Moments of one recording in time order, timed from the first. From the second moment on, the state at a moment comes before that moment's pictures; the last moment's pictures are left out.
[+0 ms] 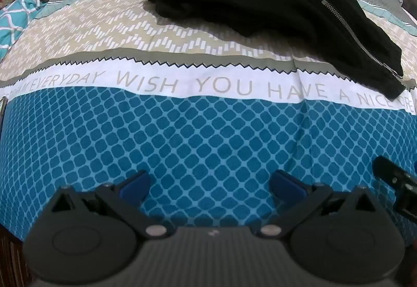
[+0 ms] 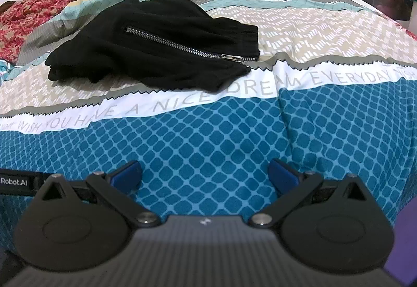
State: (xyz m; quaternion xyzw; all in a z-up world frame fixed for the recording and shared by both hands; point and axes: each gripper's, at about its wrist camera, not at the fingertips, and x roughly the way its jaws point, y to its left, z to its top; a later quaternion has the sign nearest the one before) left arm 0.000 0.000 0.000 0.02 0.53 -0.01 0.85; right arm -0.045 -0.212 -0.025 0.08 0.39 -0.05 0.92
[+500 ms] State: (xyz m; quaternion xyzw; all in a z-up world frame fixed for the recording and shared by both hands) left arm -0.016 0.007 0.012 0.00 0.50 -0.05 0.87; right arm -0.047 -0.198 -0.007 0.01 0.35 -0.01 0.94
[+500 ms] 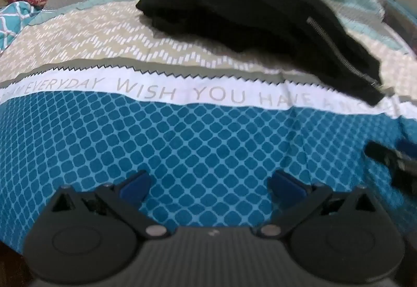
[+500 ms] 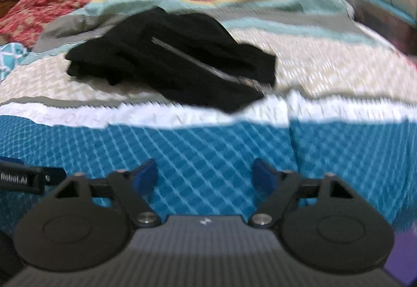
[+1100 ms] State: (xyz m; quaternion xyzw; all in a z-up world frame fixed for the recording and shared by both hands) left arm -0.020 0.119 0.053 -0.18 0.40 -0.08 0.90; right arm 0.092 -0.124 0.032 -0.13 0.27 0.10 0.95
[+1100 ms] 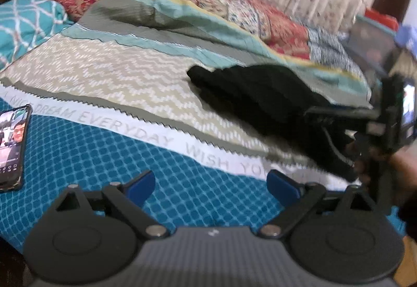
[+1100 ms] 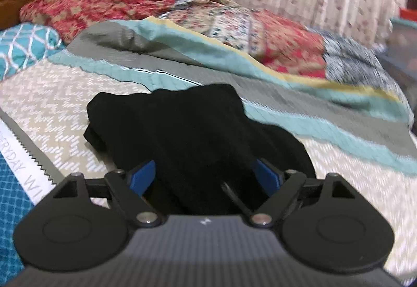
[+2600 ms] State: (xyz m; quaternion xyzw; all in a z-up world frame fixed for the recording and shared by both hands) left arm -0.004 0.173 0.101 -0.36 0.32 -0.13 0.87; right arm -0.026 -0.244 0.071 0.13 0.30 0.13 0.93
